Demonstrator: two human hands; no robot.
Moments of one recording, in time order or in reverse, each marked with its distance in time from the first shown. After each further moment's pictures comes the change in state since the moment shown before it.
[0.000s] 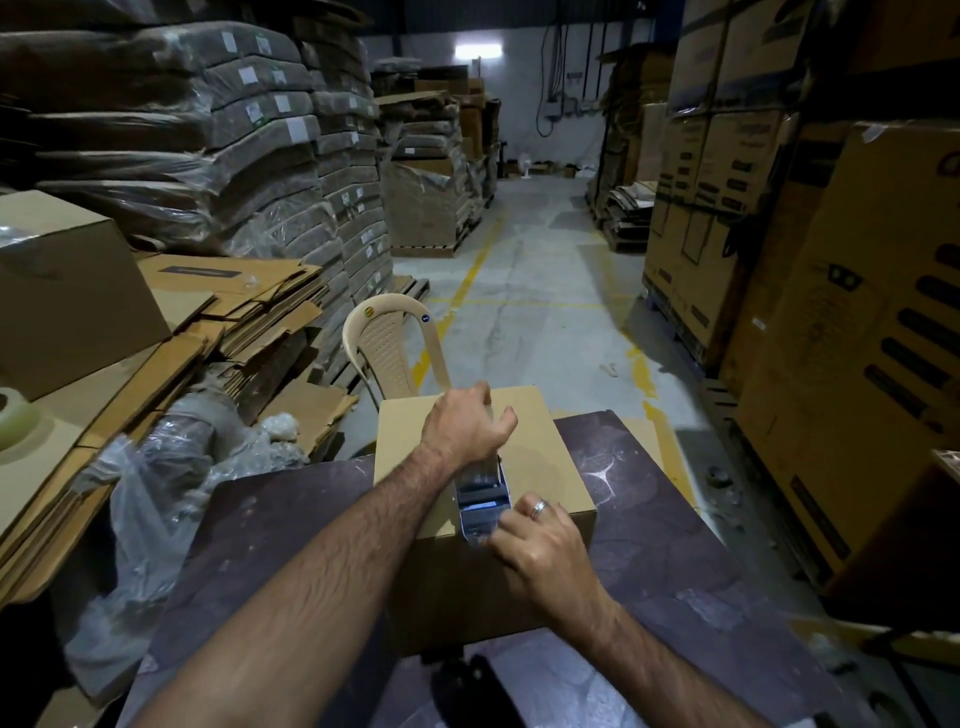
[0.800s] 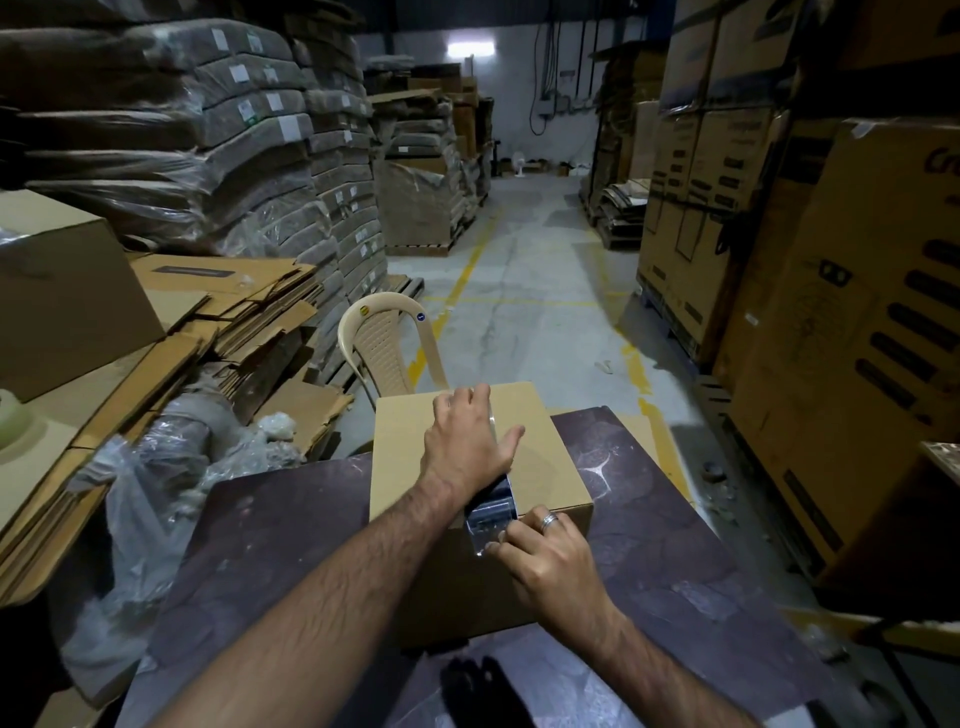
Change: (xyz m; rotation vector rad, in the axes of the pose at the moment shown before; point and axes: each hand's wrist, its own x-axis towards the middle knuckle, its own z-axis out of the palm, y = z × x) left_hand -0.028 0.000 0.020 0.138 0.161 0.089; right_hand -0.018 -0.002 0.001 -0.089 0.003 -0.017
